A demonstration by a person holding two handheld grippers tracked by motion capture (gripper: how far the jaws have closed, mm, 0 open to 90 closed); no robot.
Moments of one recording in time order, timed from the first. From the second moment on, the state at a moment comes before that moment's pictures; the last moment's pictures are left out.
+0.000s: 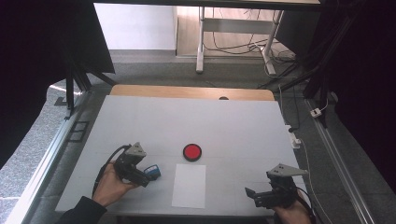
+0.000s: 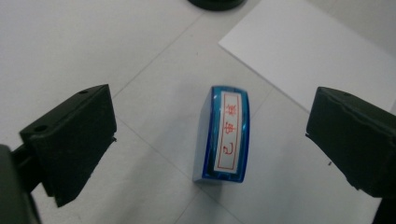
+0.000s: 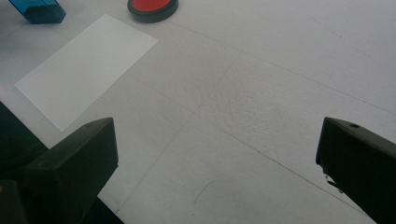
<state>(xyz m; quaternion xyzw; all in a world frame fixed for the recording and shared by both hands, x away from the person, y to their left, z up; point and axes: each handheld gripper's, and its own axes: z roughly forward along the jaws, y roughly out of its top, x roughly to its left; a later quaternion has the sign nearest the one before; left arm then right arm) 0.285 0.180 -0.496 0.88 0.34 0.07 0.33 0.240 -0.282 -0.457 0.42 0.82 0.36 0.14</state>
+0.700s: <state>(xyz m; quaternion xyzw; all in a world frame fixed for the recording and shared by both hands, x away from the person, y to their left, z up) 0.284 0.184 -0.499 0.89 0.32 0.06 0.32 0.240 -0.281 -0.457 0.42 0.82 0.36 0.14</state>
